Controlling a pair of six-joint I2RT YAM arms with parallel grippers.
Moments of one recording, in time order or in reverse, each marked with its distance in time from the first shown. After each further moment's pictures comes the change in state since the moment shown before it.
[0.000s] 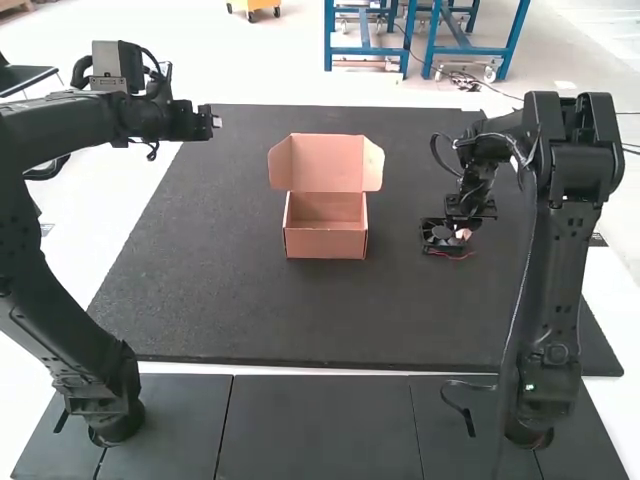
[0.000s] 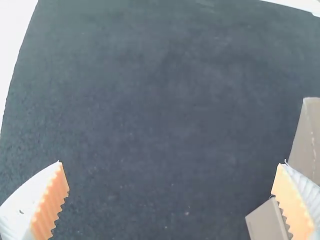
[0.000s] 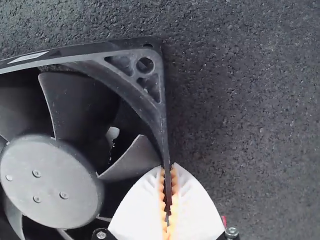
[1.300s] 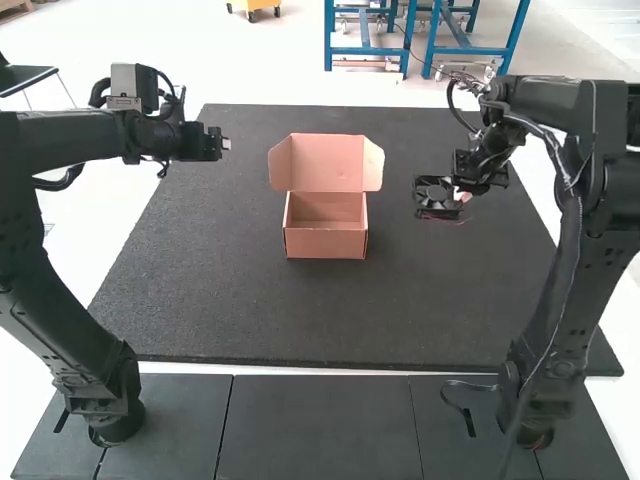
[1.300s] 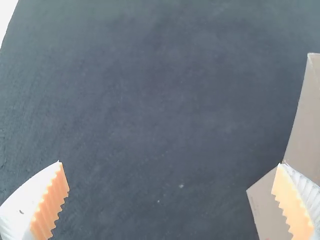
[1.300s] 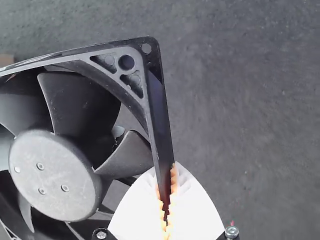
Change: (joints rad) left arm -0.033 0.024 -0.083 0.028 -0.021 0.012; right arm -0.005 -0.354 -0.060 -0.069 -0.203 0.039
